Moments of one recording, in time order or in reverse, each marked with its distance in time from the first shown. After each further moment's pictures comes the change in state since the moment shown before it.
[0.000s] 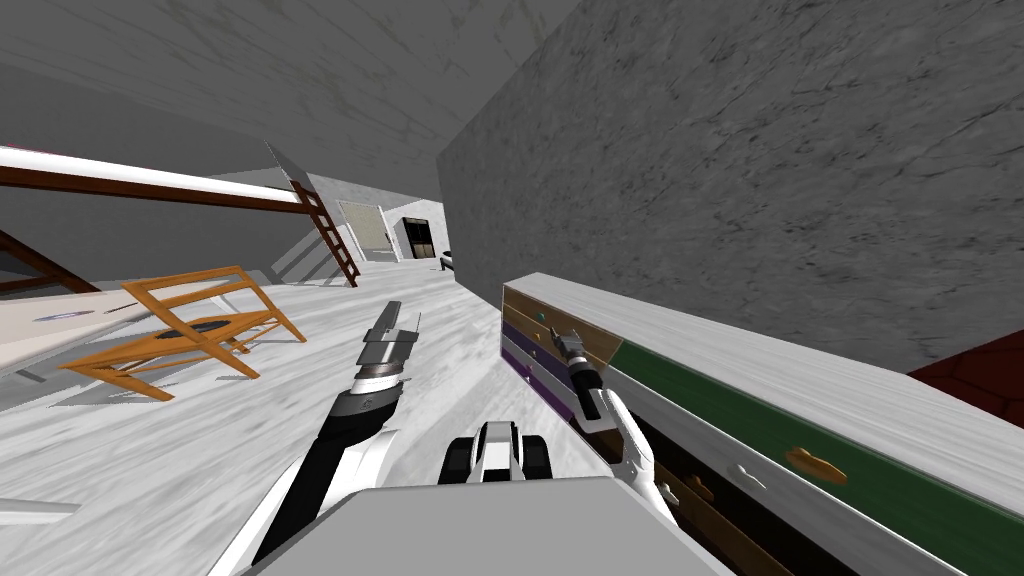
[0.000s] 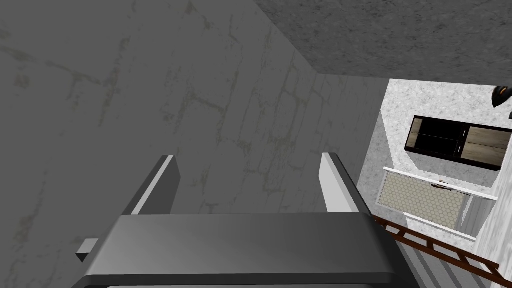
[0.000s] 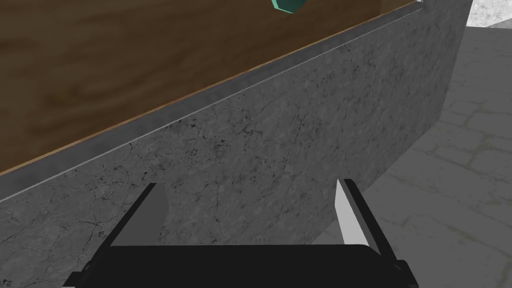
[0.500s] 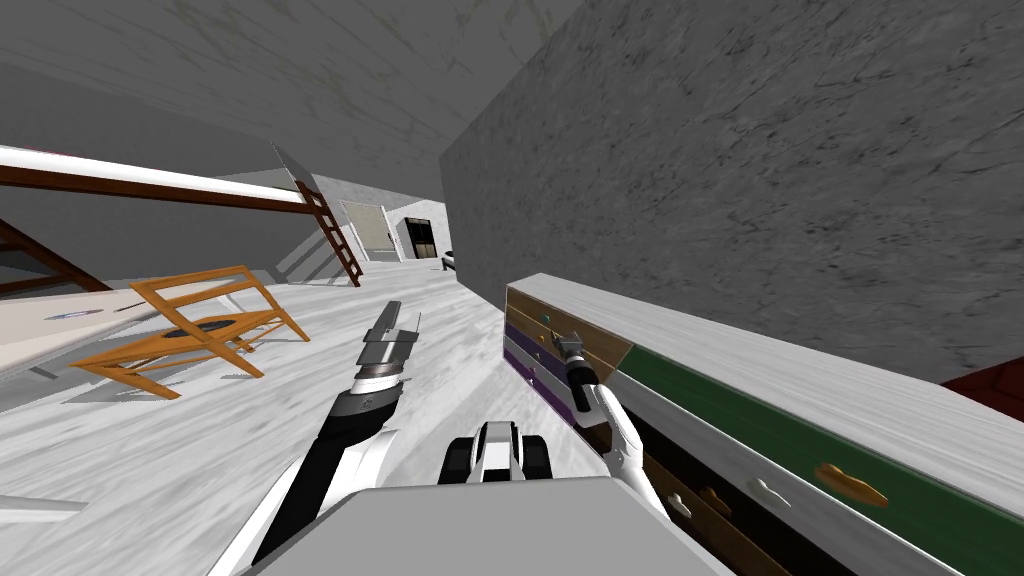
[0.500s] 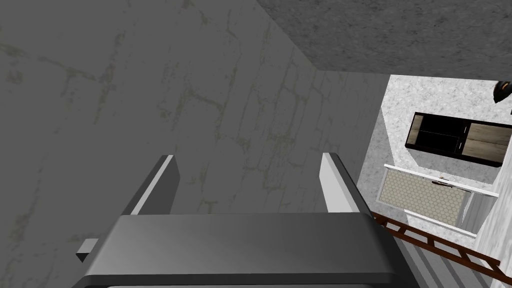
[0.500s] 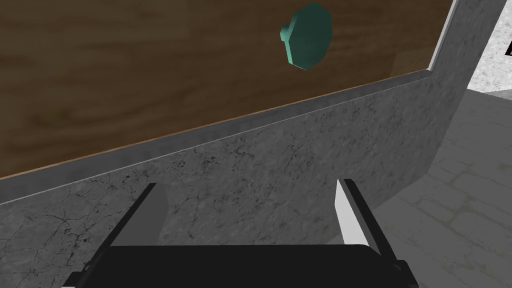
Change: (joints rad) left arm 0.000 0.000 0.000 0.000 0.000 0.000 0.000; right arm -0.053 0.010 -0.003 0.090 0.119 0.077 0.071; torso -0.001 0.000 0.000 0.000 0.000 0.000
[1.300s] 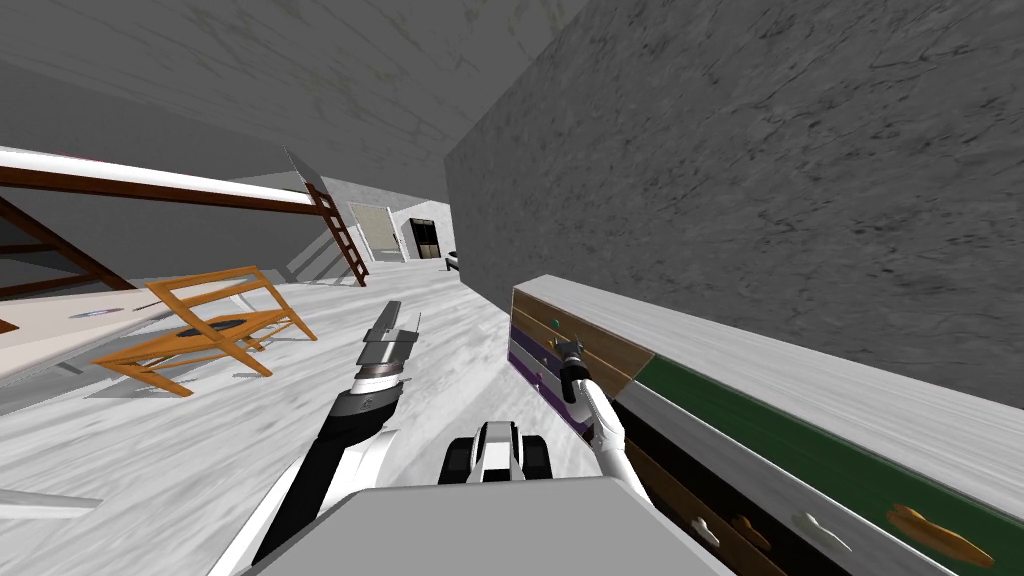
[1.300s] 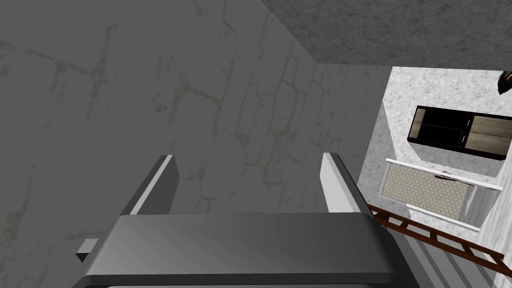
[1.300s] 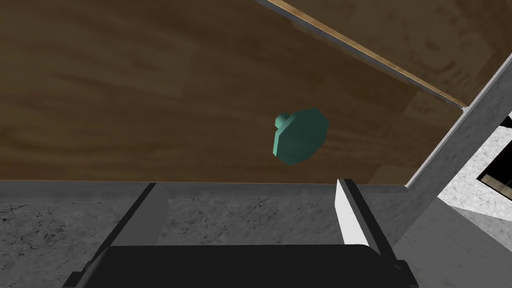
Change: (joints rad) left arm 0.000 0.000 0.000 0.000 0.000 0.000 0.000; right arm -0.086 0.038 -0.010 0.178 0.242 0.142 0.137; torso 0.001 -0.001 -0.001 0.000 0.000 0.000
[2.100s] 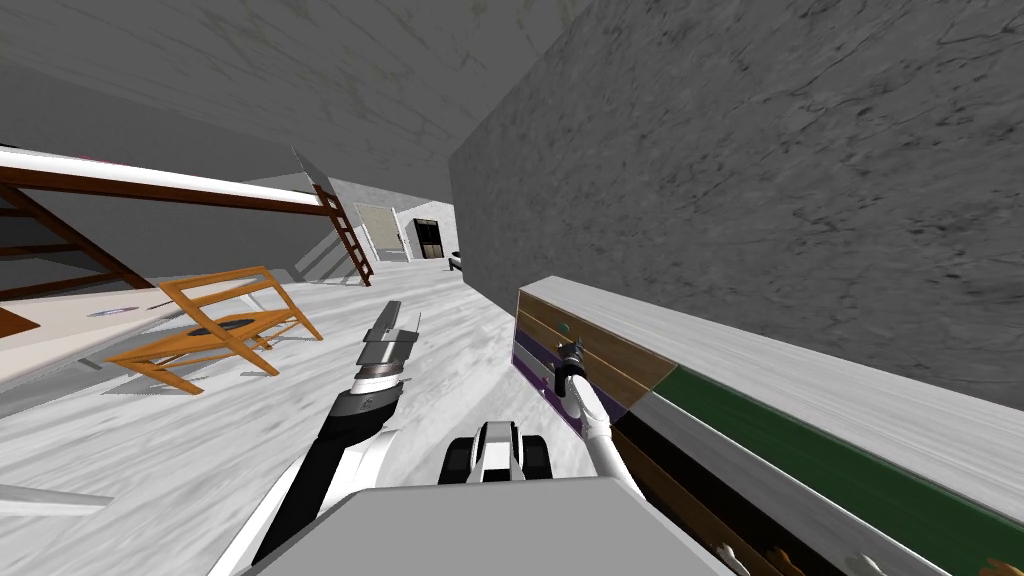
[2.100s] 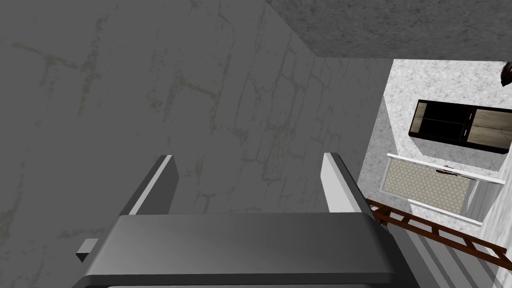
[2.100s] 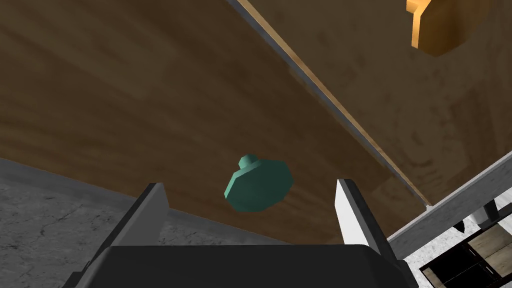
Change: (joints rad) left arm 0.000 0.000 0.000 0.000 0.000 0.000 0.000; right arm -0.083 0.021 0.002 0.160 0.203 0.153 0.135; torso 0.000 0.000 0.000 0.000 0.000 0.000
